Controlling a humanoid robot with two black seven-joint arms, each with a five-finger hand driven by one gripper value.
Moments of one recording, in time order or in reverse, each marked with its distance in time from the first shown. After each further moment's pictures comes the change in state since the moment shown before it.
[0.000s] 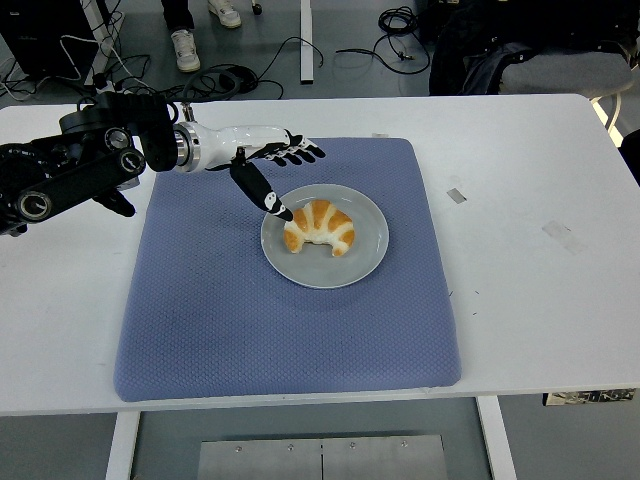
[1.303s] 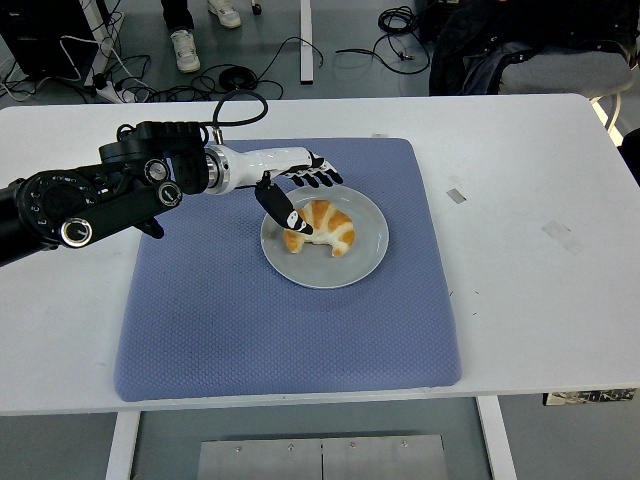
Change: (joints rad) left arm 0.020 -0.077 0.046 0.001 0.080 0.103 -0.001; right arm 0.000 0.000 0.000 0.000 0.000 0.000 0.000
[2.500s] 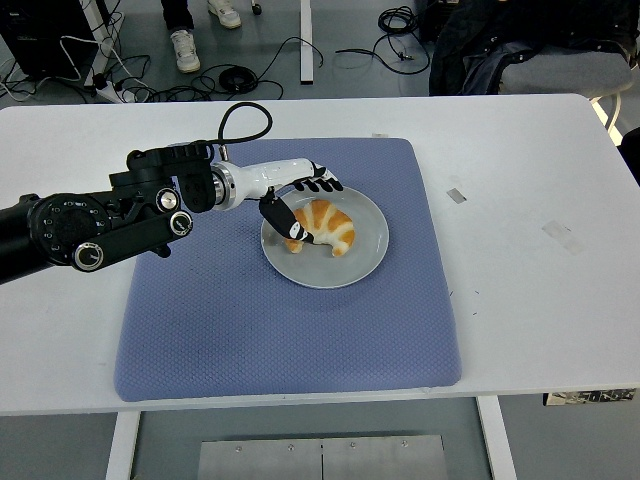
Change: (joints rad) left arm 0.021 -0.014 0.070 -0.037 0.052 0.133 -0.003; right arm 0.000 0.000 0.000 0.000 0.000 0.000 0.000
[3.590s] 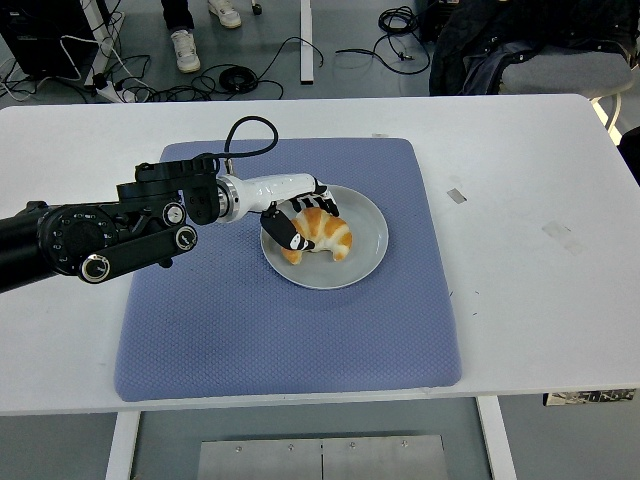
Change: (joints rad) left arm 0.005 -0.008 0.041 0.003 0.038 0.008 -0.002; right arm 0.000 0.000 0.000 0.000 0.000 0.000 0.000
